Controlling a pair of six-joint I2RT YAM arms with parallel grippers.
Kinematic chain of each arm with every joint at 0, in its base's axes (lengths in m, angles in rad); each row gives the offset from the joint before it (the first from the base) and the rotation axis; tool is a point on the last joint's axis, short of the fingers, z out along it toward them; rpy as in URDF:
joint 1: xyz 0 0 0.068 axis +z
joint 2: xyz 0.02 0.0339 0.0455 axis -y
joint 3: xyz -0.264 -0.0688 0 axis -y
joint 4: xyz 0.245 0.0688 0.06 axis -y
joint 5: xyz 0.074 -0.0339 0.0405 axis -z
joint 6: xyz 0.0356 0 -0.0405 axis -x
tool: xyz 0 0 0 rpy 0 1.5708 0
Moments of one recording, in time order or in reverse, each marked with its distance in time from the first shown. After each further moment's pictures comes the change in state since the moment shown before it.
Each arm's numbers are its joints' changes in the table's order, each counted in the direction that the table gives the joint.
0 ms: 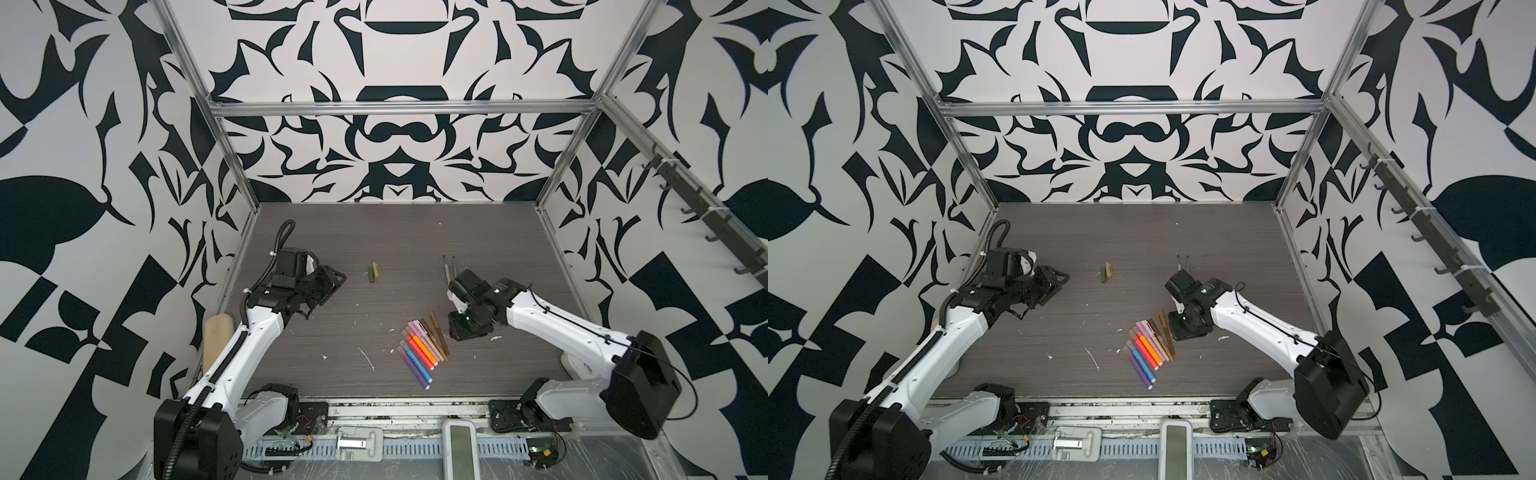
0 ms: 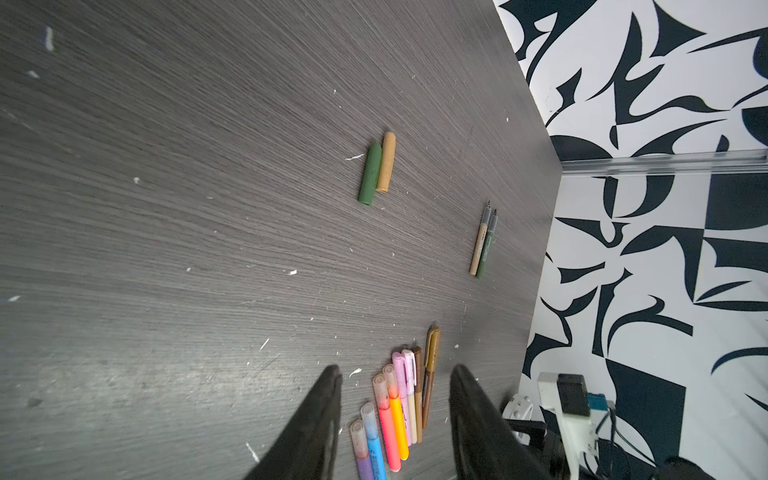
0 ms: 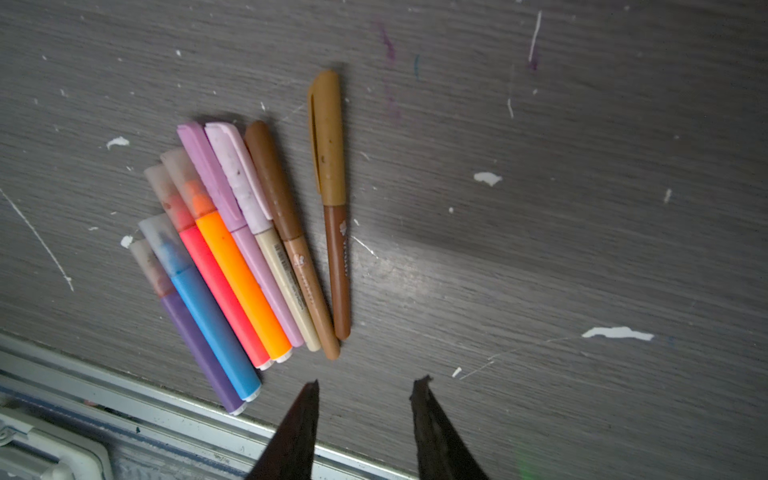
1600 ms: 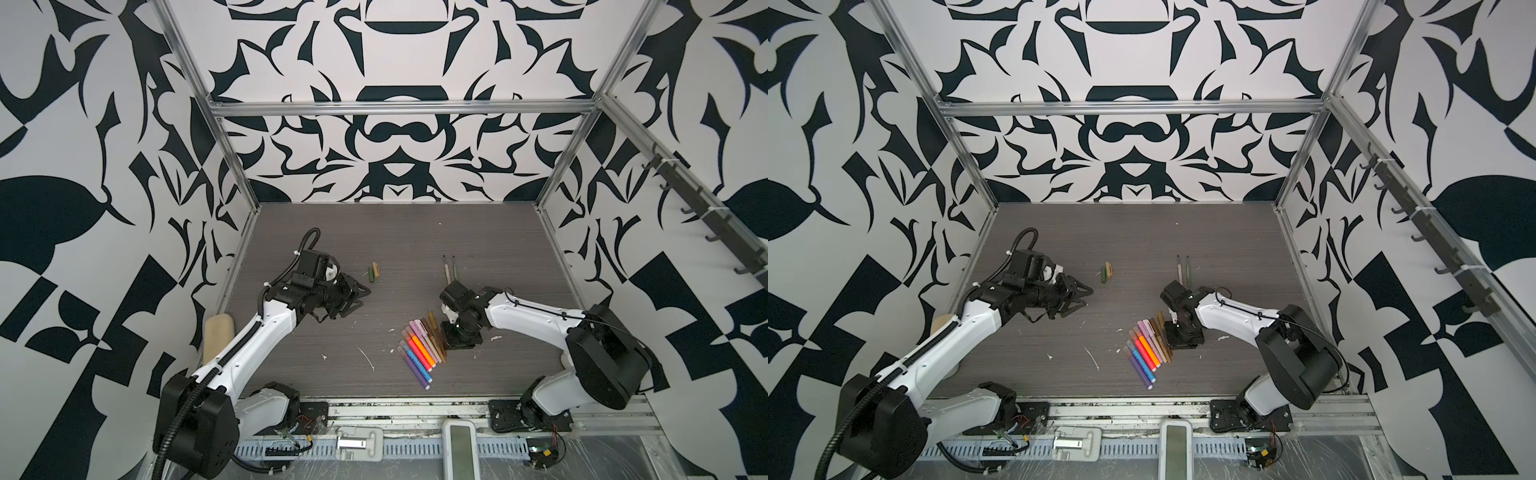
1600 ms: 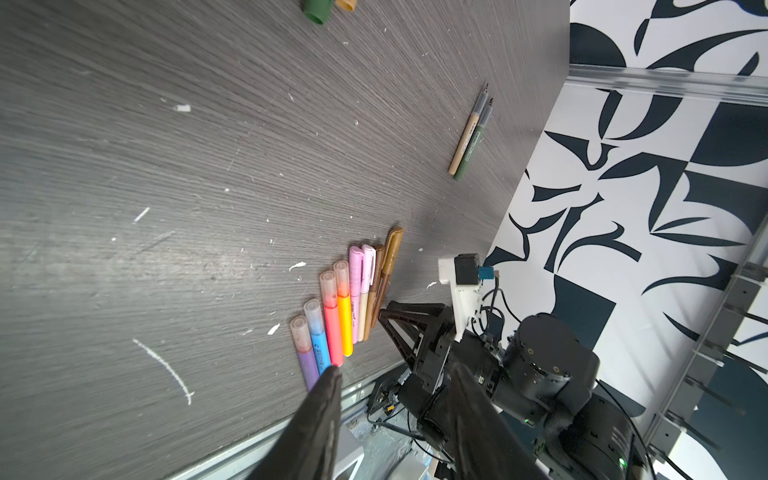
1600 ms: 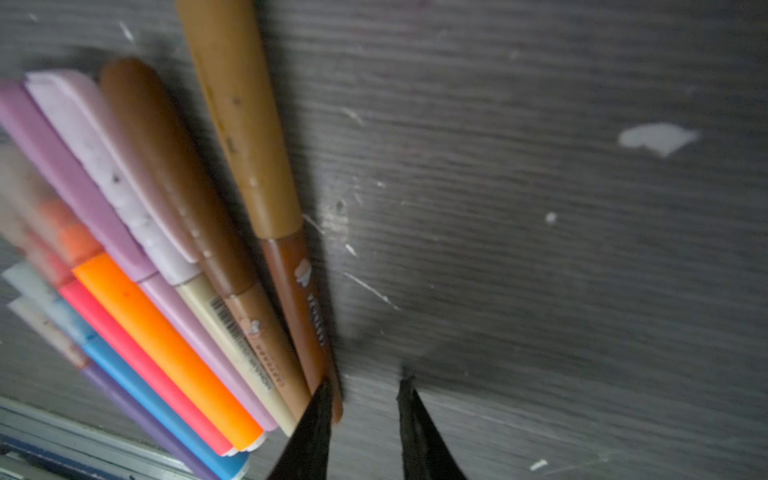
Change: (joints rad) left arm -0.145 -0.082 0.014 -0.028 0.203 0.207; right arm 0.004 -0.199 -0.105 0.202 -0.106 -0.100
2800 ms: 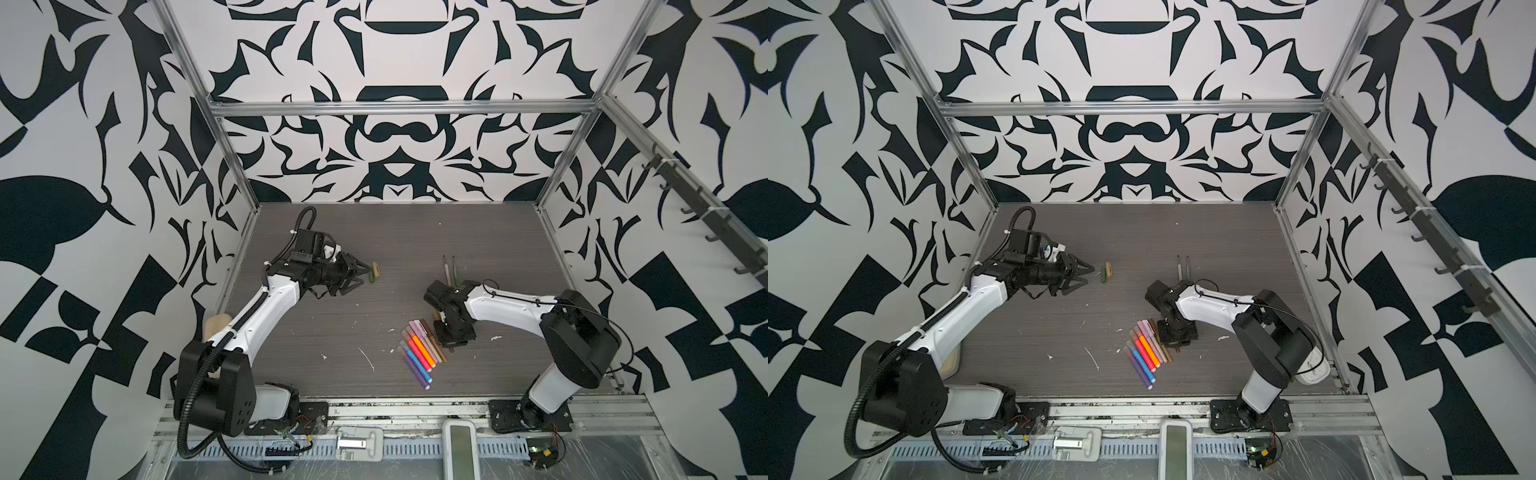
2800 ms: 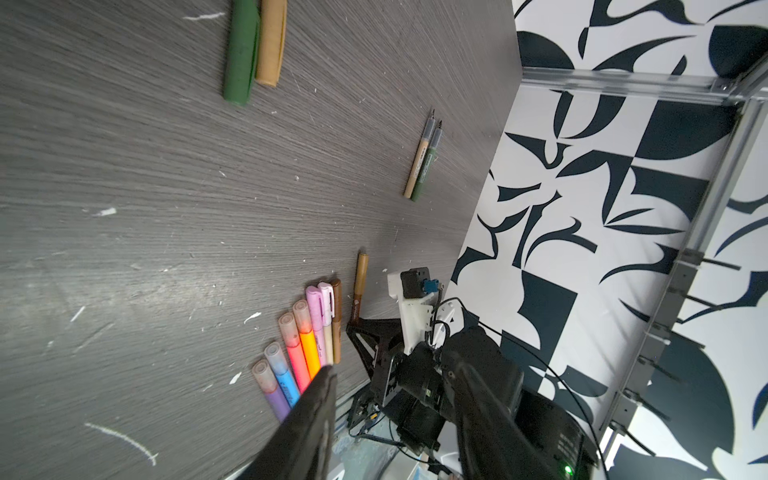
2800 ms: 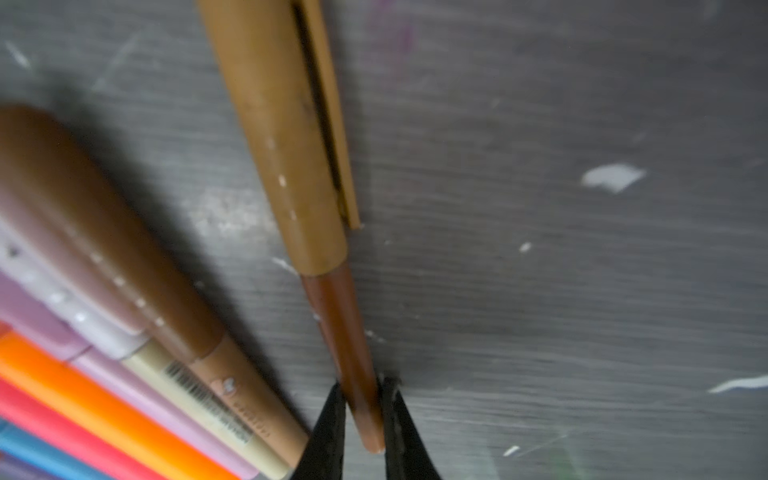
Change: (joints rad) left arm 0.094 -0.192 0.173 0.040 0.129 -0.095; right arm 0.066 -0.167 0.162 -0.142 0.175 -0.037
